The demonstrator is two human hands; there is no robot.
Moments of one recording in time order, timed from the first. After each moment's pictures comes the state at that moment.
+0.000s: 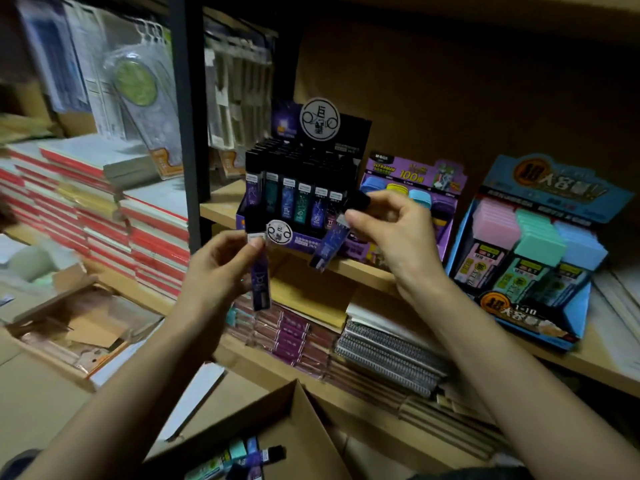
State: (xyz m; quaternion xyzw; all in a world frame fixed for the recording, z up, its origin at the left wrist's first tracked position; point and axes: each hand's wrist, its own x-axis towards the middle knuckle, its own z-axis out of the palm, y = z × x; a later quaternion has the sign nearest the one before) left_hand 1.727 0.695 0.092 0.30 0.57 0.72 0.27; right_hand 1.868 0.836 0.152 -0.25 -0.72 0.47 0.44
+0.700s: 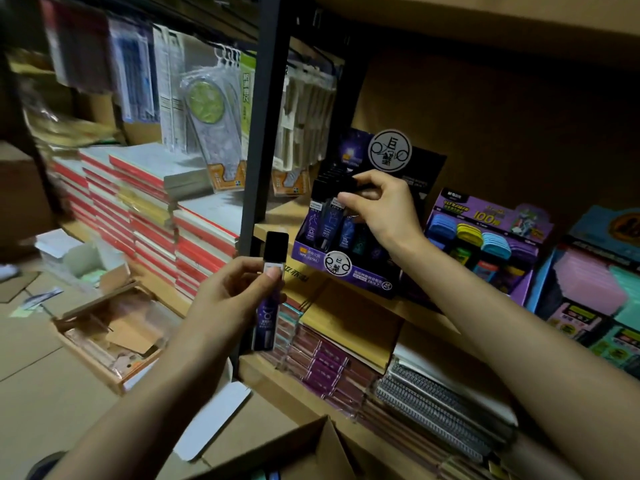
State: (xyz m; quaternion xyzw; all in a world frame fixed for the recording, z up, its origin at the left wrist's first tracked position) left_hand 1.679 0.660 0.087 0.28 0.59 0.71 0.27; right_hand 1.736 0.872 0.167 -0.21 -0.81 0.38 0.39
